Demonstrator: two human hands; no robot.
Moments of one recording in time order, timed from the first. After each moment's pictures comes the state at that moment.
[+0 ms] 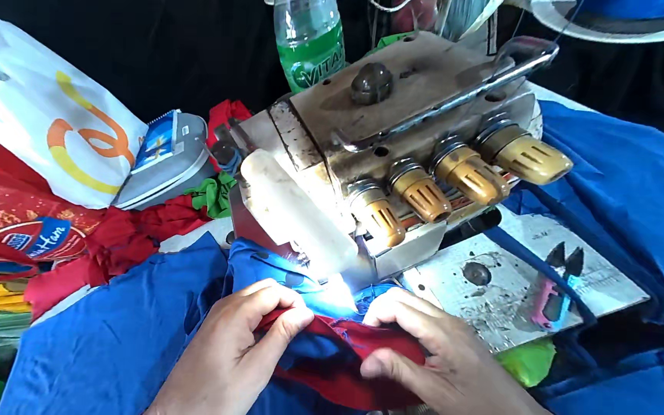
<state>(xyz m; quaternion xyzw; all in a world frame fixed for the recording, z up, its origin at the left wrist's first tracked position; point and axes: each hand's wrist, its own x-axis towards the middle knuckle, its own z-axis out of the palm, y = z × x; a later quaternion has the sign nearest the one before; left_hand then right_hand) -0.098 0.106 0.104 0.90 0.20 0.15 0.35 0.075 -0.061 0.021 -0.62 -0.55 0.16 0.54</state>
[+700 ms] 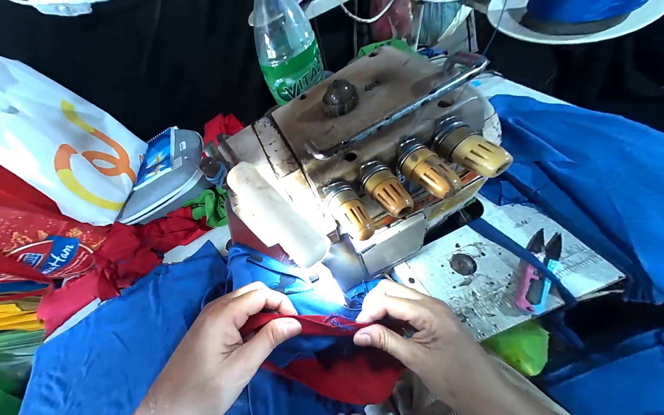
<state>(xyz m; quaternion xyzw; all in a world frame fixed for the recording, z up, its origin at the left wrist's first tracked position) -0.104 0.113 0.110 0.89 0.17 0.13 0.39 0.071 -0.055 0.003 -0.57 -0.49 0.17 0.63</state>
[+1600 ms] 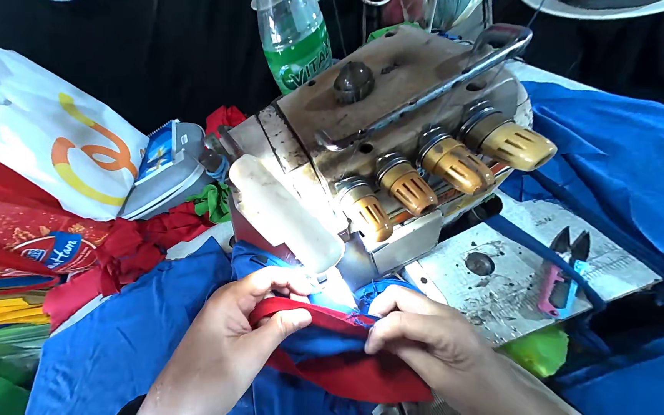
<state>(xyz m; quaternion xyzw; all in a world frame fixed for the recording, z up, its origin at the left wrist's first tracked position) -0.086 0.097 0.123 0.83 0.25 0.17 0.46 0.077 -0.061 0.012 -0.52 -0.55 0.19 0.62</state>
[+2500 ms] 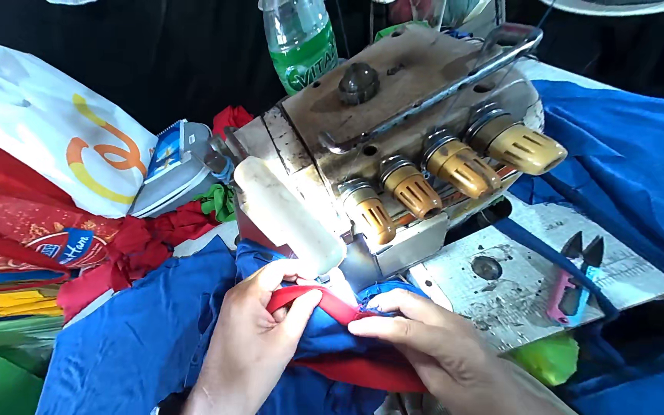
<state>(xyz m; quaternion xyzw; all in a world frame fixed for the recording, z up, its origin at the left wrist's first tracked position) -0.078 0.094 0.095 0.88 0.28 0.24 0.30 0.075 -0.053 -0.005 -0.54 -0.58 0.09 0.60</state>
